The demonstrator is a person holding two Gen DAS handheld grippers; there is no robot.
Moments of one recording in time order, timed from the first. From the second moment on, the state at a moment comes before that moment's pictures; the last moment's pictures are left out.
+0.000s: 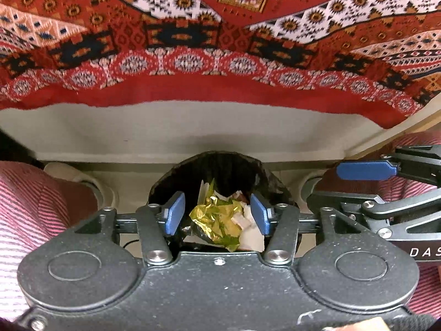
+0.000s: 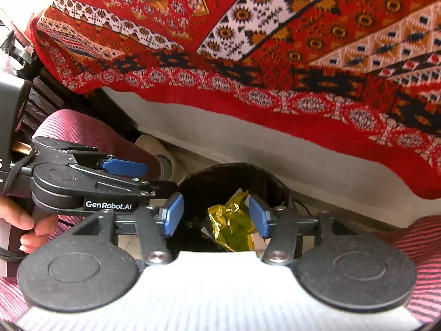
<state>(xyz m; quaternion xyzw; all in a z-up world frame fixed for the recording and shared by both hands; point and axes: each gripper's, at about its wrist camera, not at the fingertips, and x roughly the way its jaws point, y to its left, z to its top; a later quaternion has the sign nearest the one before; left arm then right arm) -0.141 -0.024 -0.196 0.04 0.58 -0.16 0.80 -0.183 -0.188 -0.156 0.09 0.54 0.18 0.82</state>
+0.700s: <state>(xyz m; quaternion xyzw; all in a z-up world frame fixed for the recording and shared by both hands) -0.162 -0.026 -0.064 0.03 0.44 -0.21 0.87 -0.187 -0.209 -0.053 0.07 0.42 0.21 0.88</state>
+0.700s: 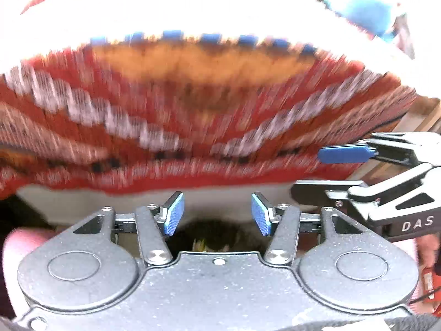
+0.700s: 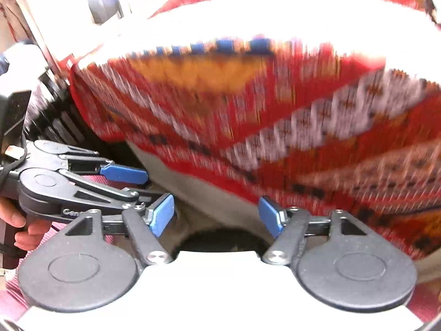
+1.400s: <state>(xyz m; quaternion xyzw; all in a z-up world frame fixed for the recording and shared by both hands) -0.022 -0.037 0.061 -0.04 0.27 -0.20 0.94 -0.075 -0.280 0.080 0.09 0.25 0.10 0.96</state>
